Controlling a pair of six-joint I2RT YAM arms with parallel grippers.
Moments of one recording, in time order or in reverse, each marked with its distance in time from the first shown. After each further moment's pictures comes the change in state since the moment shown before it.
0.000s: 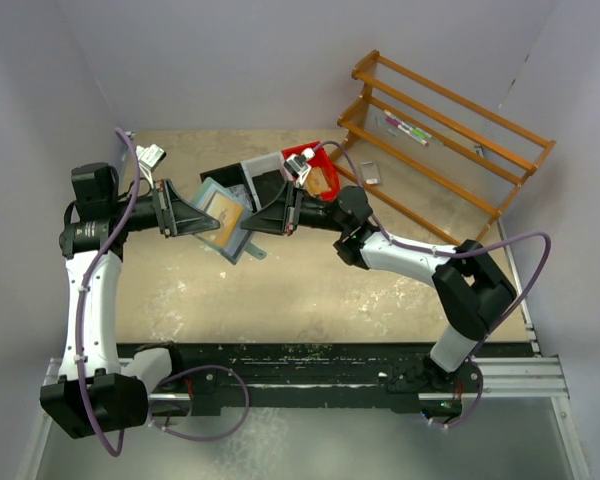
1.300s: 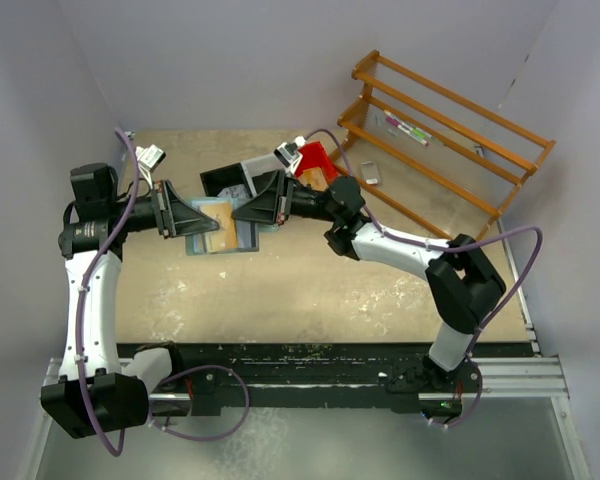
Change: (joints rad) left arm 0.007 -0.001 0.000 -0.007 0.019 0.004; right arm 0.018 0.064 0.143 -0.023 -0.013 -0.008
